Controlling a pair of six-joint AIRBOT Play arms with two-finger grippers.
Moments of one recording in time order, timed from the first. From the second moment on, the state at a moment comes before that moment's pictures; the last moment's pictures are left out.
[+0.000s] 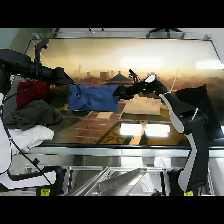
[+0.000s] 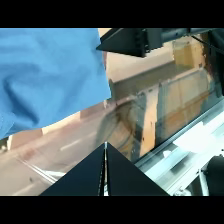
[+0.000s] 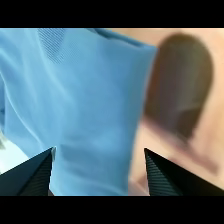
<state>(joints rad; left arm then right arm) 0.08 -1.42 1.57 -2.32 1.52 1.83 0.28 -2.12 1.72 -0.51 1.09 1.21</state>
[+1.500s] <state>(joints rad) 0.08 -1.42 1.57 -2.32 1.57 1.87 -0.47 -1.33 1.67 -0.97 1.24 1.73</state>
